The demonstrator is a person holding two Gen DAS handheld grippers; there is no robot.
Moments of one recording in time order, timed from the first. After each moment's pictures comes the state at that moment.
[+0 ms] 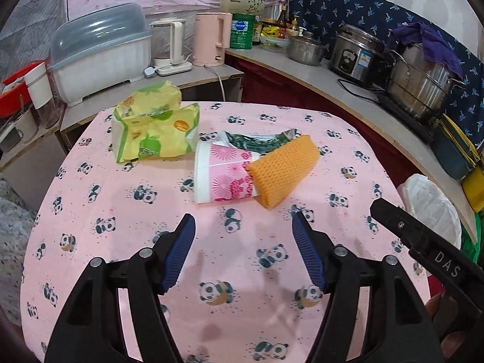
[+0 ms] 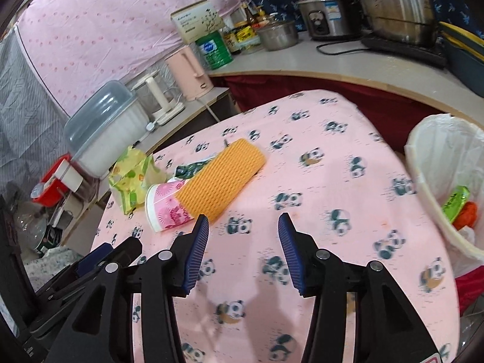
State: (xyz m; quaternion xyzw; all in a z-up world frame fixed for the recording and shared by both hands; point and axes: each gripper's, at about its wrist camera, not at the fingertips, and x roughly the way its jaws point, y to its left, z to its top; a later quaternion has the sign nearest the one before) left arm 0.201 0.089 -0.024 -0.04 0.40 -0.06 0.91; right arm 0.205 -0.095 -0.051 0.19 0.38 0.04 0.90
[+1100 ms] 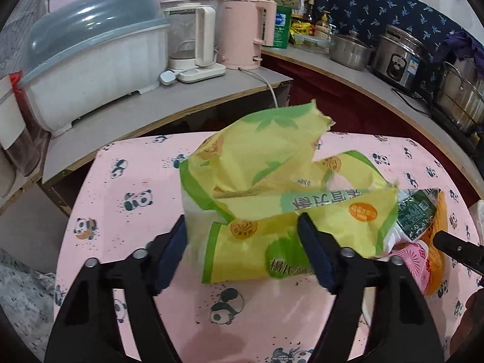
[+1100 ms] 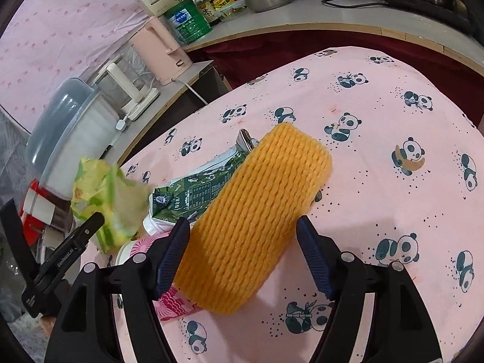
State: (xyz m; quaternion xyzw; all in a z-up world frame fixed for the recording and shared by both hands) left arm 0.396 0.223 -0.085 -0.01 0.40 -0.08 0.91; right arm 0.345 -0.044 -0.115 0.24 0.43 -0.01 0.87
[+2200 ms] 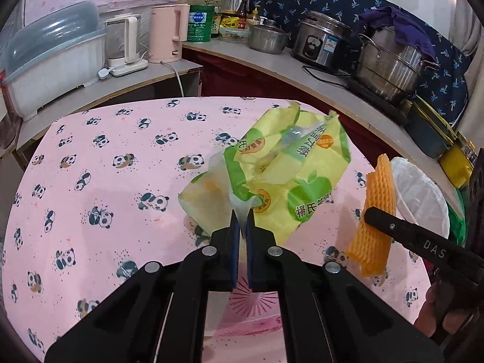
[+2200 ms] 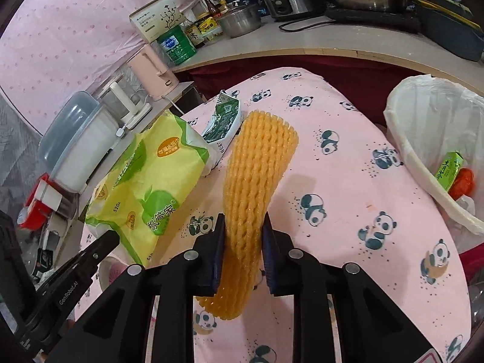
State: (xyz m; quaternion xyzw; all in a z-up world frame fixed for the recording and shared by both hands) left arm 0.231 0.072 -0.046 -0.03 0.40 -0.17 0.90; right arm 0.210 -0.130 -0.079 0.23 0.40 -0.02 0.89
